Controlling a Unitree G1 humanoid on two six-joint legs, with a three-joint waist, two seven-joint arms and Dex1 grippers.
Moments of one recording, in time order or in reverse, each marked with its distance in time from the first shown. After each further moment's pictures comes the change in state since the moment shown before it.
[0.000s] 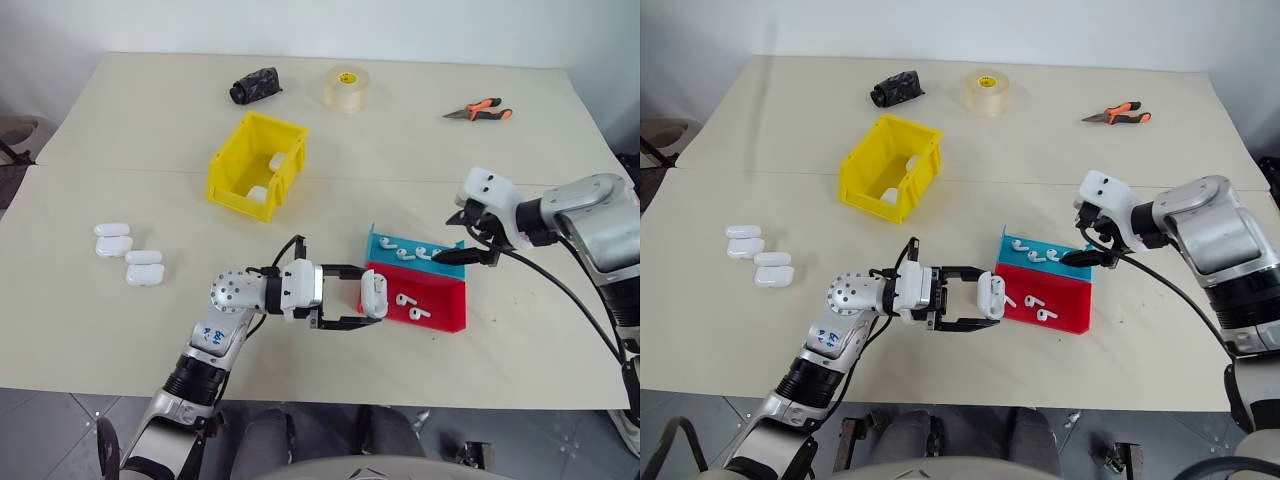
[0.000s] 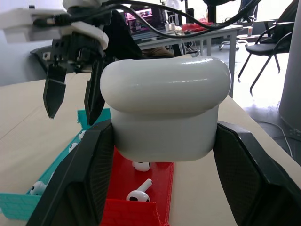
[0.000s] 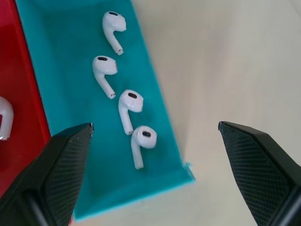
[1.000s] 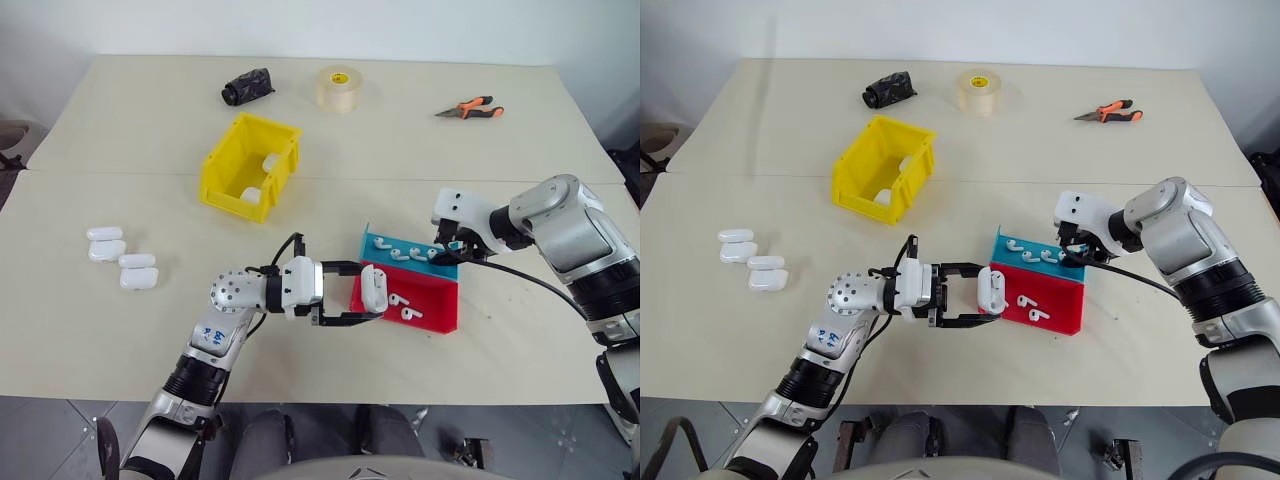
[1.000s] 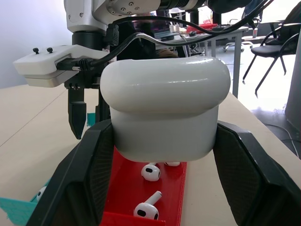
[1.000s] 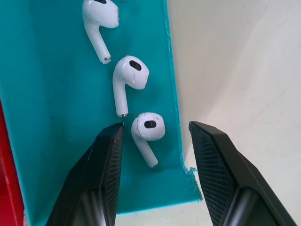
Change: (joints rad) left arm 0.000 -0.001 -0.001 0.000 0.001 -0.002 0.032; right arm -0.038 0.082 0.091 0.064 -0.201 -0.075 0.067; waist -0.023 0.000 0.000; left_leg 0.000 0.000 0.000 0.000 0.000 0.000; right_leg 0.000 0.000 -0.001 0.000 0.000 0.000
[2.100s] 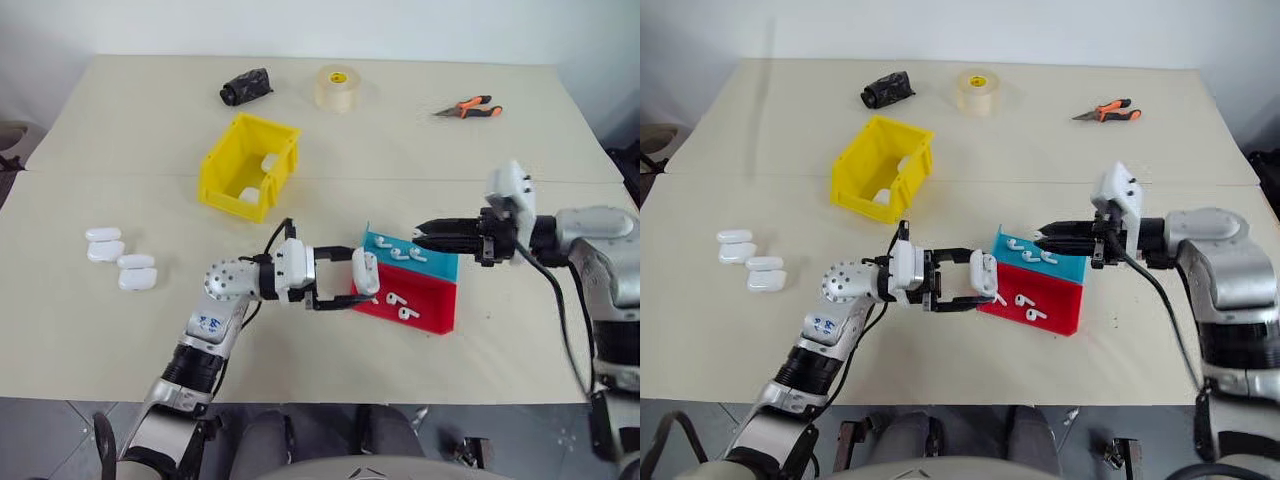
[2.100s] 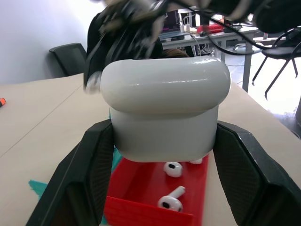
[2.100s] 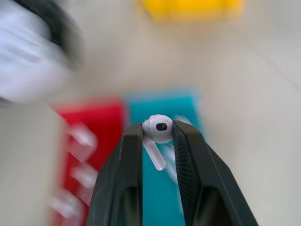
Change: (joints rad) left arm -0.074 -0.004 0.054 0.091 -0.025 0.011 -0.005; right arm 0.358 0.154 -0.620 -0.340 0.574 0.030 -0.016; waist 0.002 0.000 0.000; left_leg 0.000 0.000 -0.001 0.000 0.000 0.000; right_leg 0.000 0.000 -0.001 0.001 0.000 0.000
